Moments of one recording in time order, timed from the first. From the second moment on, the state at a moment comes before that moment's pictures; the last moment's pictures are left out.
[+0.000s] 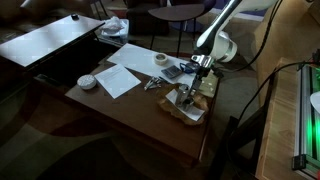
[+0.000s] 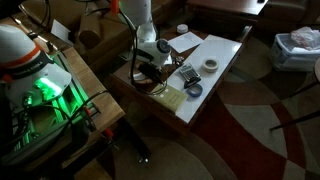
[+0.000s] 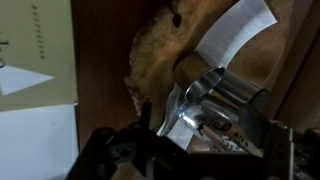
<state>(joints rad) -0.73 1.24 0.44 -1.99 0.34 2.90 -1.20</state>
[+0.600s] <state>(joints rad) -0.90 1.15 0.46 -2.25 0.07 3.45 -0.94</state>
